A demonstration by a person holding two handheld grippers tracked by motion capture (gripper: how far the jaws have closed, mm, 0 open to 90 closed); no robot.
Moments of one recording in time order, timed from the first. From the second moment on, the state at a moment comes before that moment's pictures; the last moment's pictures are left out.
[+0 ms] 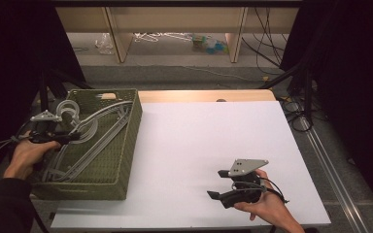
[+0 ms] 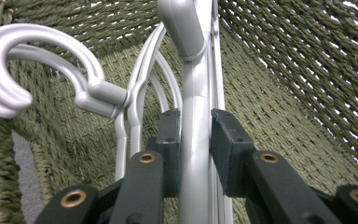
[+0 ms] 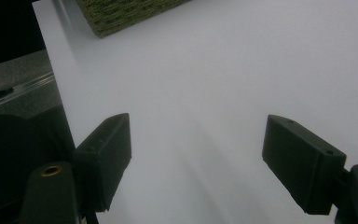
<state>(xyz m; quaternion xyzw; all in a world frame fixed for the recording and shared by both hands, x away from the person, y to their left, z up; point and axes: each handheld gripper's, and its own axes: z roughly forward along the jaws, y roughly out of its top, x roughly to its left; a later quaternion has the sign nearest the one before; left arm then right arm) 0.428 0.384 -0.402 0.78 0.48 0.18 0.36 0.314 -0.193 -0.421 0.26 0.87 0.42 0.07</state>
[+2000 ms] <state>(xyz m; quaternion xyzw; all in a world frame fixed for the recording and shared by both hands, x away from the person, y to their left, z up) 0.335 0.279 -0.365 0.68 0.45 0.24 0.52 0.318 -0.197 -0.424 0.27 0.85 0.44 0.08</state>
